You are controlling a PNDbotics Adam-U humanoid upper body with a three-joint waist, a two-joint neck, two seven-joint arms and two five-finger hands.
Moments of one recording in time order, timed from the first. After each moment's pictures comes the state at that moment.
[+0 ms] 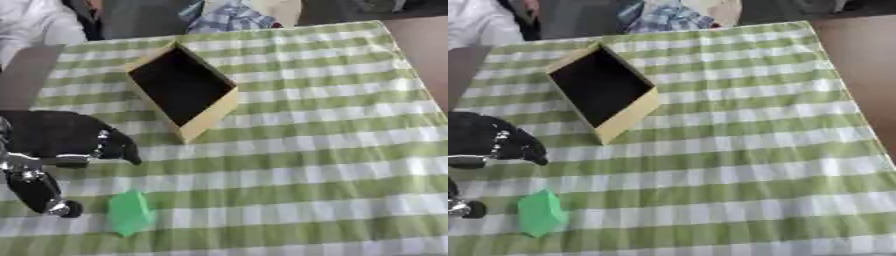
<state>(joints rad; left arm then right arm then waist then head) -0.53 1.03 -0.55 -1.99 -0.54 -0.17 -0.71 -0.39 -0.45 -0.31 -1.98 0.31 -0.25 -0.35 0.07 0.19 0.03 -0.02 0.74</state>
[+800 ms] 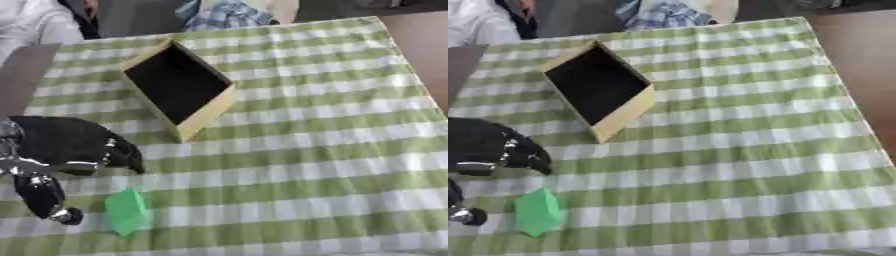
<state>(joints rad) -0.55 1.01 -0.60 -1.99 -0.54 -0.19 -0.76 -0.39 -0.45 -0.31 -1.98 0.31 -0.25 -0.35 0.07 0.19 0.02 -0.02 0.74</state>
